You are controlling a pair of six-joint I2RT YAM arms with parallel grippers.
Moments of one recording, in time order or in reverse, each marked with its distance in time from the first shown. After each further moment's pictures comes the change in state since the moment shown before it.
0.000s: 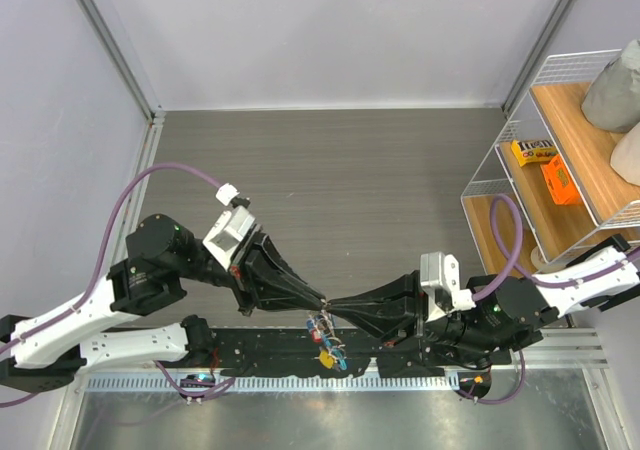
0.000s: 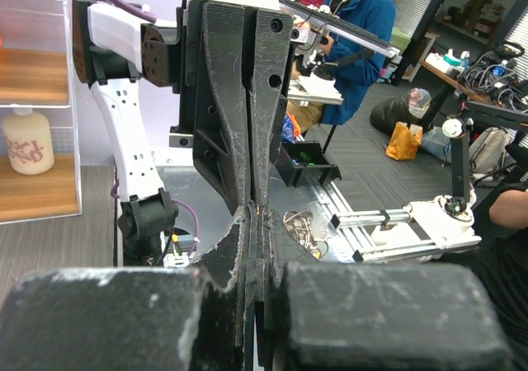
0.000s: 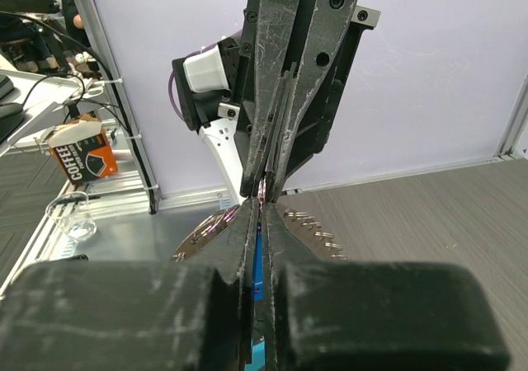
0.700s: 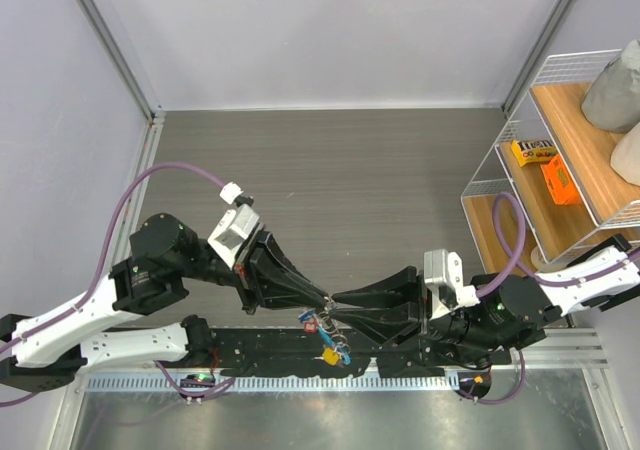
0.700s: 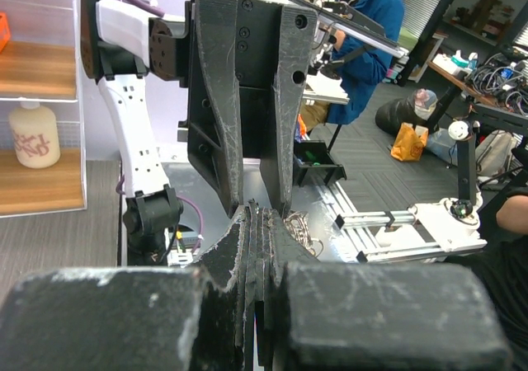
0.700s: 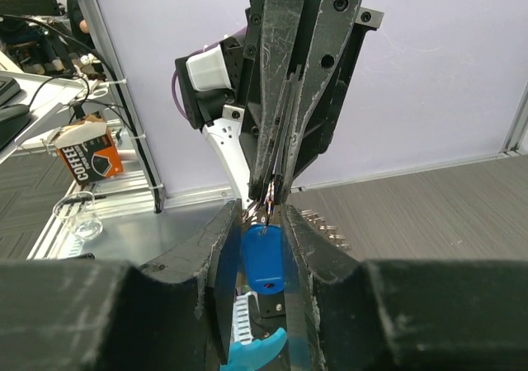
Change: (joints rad) left arm 0.000 0.009 0.000 -0.015 -0.020 0.004; right arm 0.000 -0.017 0.000 -0.017 -0.005 0.018
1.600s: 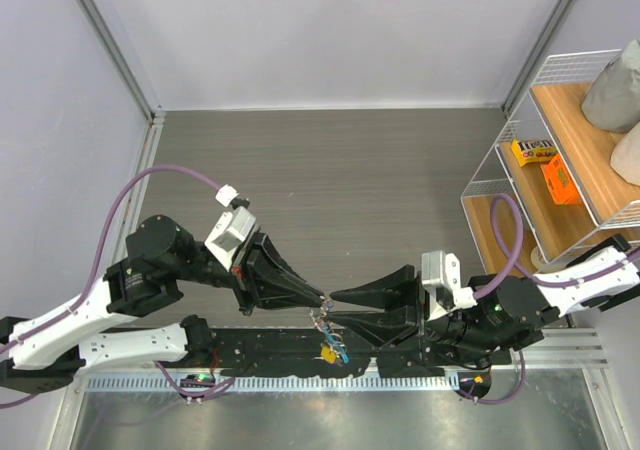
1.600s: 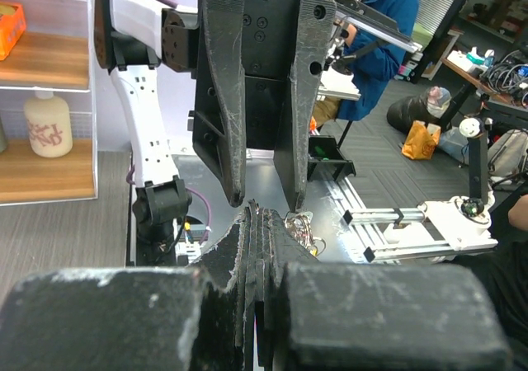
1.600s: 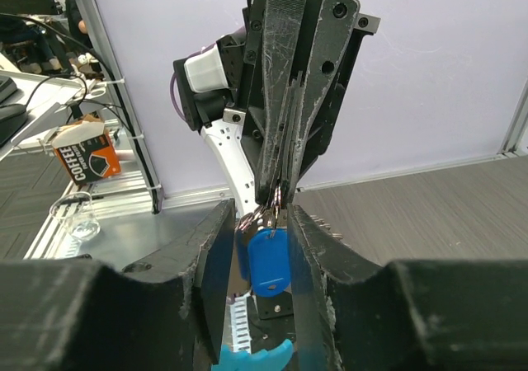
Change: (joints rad) left arm 0.000 -0.024 0.000 -0.055 -0.027 0.026; right arm 0.000 0.013 0.000 0.012 0.003 -0.007
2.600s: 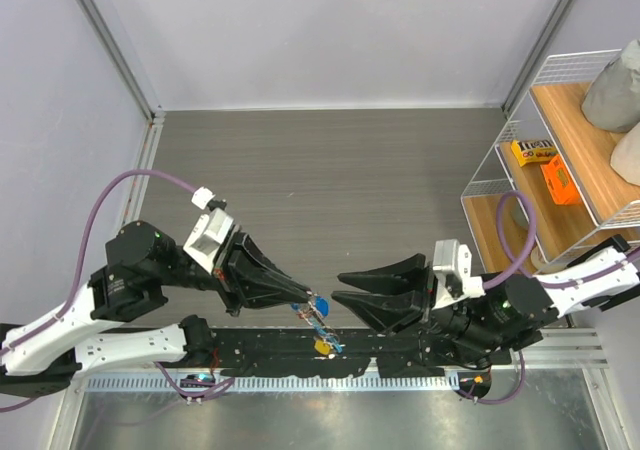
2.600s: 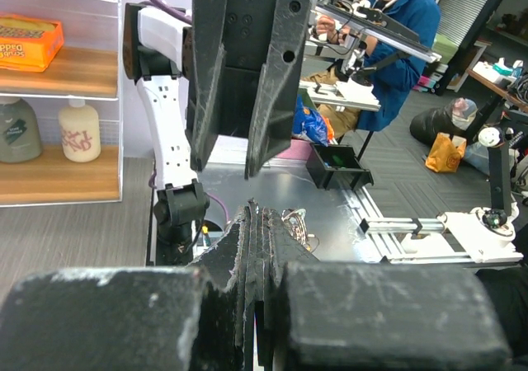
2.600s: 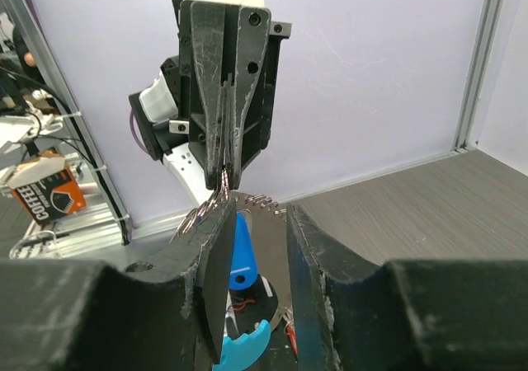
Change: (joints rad) left arm 0.000 -0.060 0.000 -0.044 -0.064 0.032; right arm 0.000 -0.005 -0.032 0.097 0.131 -0.044
